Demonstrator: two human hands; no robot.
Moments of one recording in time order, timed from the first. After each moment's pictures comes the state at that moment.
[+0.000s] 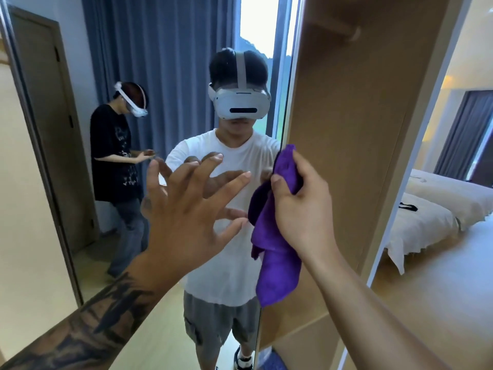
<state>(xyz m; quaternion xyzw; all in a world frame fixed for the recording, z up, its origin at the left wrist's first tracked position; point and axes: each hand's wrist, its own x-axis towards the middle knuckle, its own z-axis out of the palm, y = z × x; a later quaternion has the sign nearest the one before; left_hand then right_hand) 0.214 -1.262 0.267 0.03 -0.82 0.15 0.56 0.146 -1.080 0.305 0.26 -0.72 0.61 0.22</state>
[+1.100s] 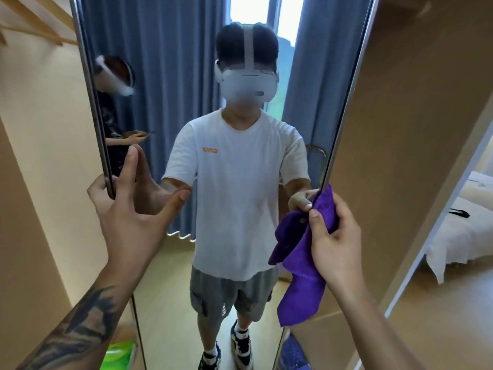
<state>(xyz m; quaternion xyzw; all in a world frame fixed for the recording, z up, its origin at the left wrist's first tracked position) 0.297 -1.341 0.208 0.24 -0.71 -0.27 0.60 0.143 -1.074 0.220 0.26 -0.69 0.66 0.16</state>
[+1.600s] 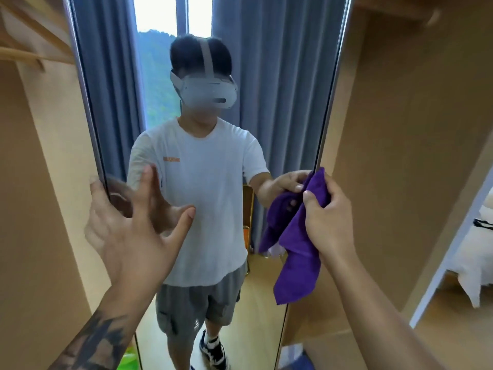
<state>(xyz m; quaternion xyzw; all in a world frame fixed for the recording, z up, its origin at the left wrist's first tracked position) 0.313 -1.286 0.222 0.34 -0.74 -0.04 0.58 0.112 -1.094 0.265 0.25 -0.70 0.66 0.12</state>
